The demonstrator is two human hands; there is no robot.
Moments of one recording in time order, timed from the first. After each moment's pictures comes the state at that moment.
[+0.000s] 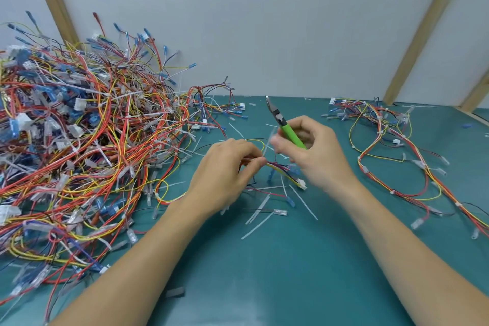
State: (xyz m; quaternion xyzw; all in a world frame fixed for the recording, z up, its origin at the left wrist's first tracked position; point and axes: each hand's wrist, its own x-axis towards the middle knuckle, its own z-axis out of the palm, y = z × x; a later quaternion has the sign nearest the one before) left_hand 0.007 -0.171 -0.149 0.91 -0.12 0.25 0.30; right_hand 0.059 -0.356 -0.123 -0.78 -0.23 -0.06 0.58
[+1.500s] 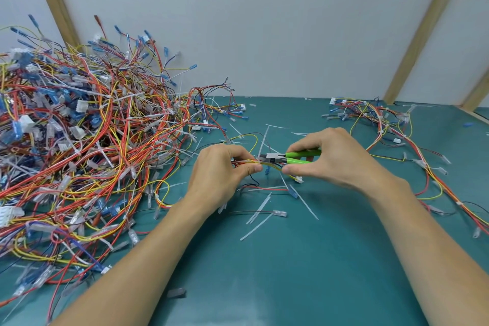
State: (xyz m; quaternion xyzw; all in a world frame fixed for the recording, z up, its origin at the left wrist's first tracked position) left_hand 0.012 -0.164 -0.160 0.90 -0.01 0.24 0.36; right_hand 0.077 -0.393 -0.108 -0.91 -0.32 -0.04 0.27
